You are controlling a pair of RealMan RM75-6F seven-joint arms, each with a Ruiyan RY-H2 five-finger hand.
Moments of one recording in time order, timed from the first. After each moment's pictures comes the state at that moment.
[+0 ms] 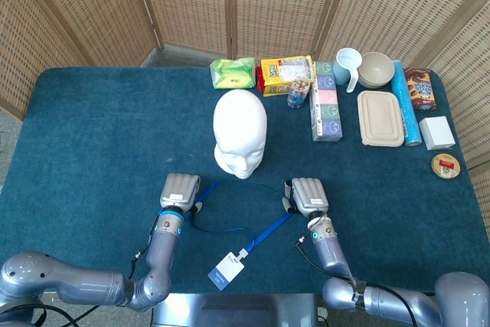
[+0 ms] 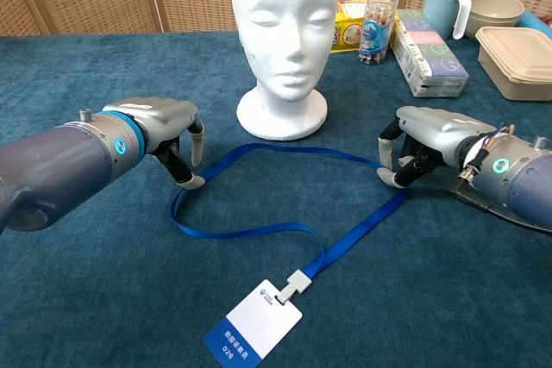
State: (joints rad) left arm -0.93 -1.83 -0.24 -1.61 0.38 1.33 1.03; right arm 0.67 -1.76 0.22 -1.47 -0.77 1.09 -0.57
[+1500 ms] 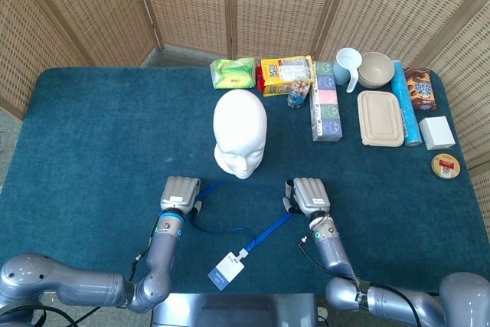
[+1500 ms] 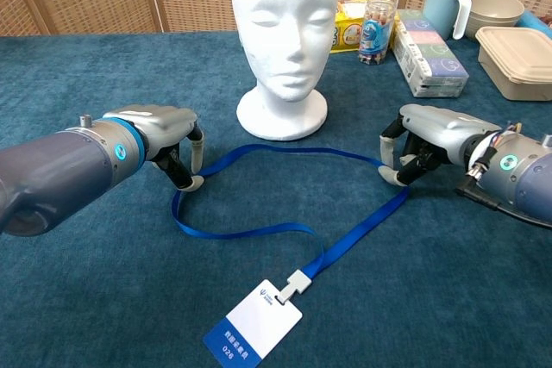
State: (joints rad) left arm -0.92 -1.83 -0.25 -1.61 0.36 1.32 1.04; right arm 0.66 -1.74 0.21 -1.48 -0.79 1.07 -0.52
